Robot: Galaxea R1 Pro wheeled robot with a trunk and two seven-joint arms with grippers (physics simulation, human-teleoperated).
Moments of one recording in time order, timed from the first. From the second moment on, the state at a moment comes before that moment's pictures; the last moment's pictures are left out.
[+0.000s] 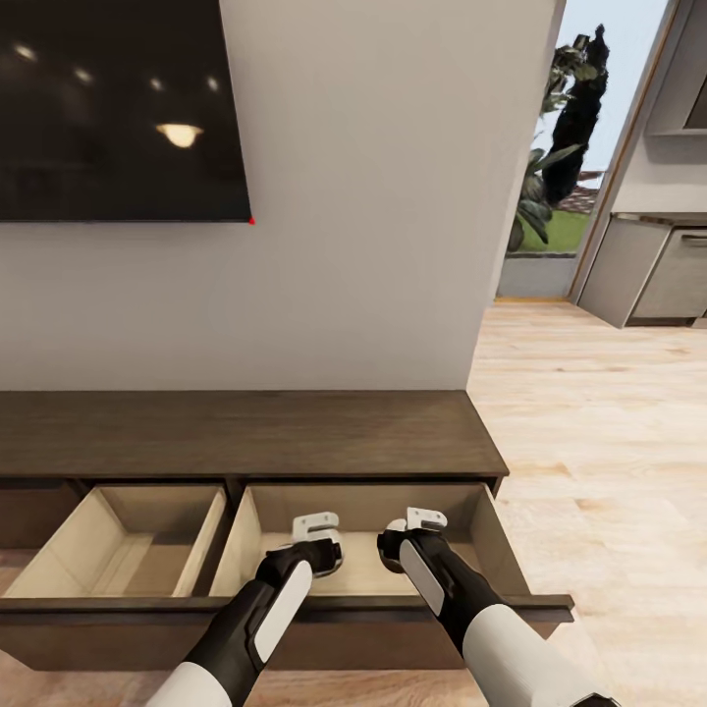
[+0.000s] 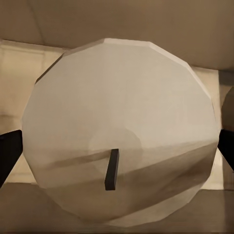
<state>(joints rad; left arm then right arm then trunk) -0.50 -0.16 -0.35 -0.91 0.50 0.52 0.44 -0.68 0.17 0.29 -0.57 -0.46 0.44 -0.39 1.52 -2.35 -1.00</state>
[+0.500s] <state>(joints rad) -0.50 -0.17 -0.34 -0.91 0.50 0.52 0.51 -0.68 0.17 0.29 -0.57 -0.46 0.43 -0.39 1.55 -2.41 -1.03</state>
